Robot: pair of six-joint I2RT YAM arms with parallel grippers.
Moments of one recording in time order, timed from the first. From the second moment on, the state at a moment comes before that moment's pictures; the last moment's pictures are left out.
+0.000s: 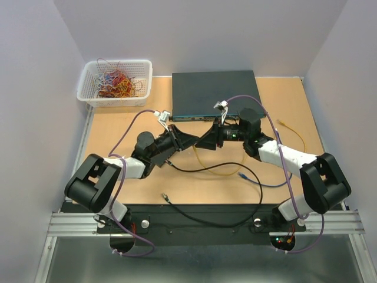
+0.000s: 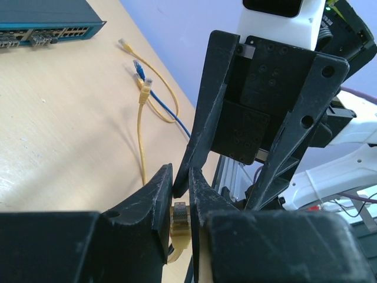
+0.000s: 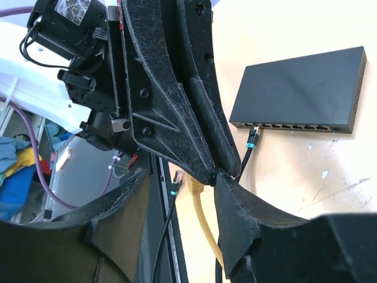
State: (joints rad) left arm -0.51 1.51 0.46 1.16 0.59 -0.97; right arm 0.51 1.47 0.81 0.49 -0.93 0.55
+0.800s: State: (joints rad) left arm -0.50 1.23 0.44 1.17 0.57 -0.91; right arm 0.52 1.44 0.80 0.59 -0.91 0.61
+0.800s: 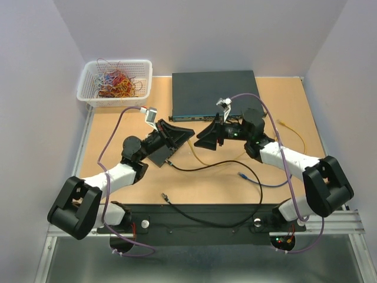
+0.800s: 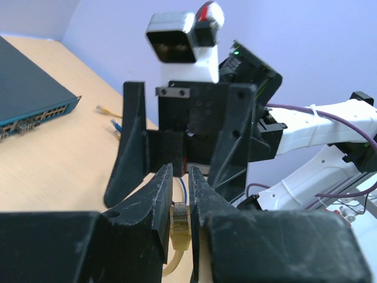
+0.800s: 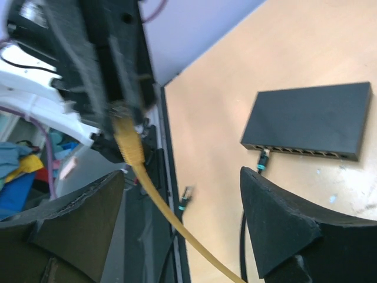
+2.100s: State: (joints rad) left arm -0.50 1.39 0.43 1.17 0.53 -1.04; right arm 0.55 1.61 0.79 0.93 -1.03 0.81
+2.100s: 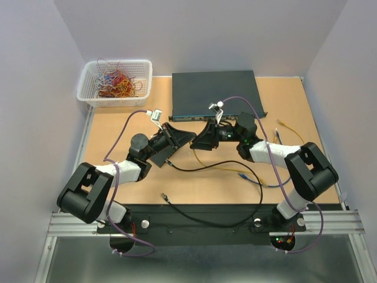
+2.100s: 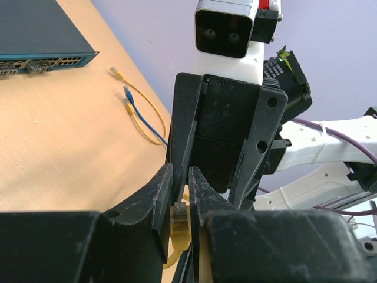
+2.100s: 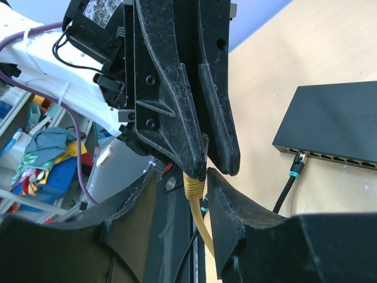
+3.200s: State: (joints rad) left arm -0.36 1.39 0.36 1.17 0.53 -1.07; right arm 0.55 1.62 0.78 0.69 -0.90 0.67
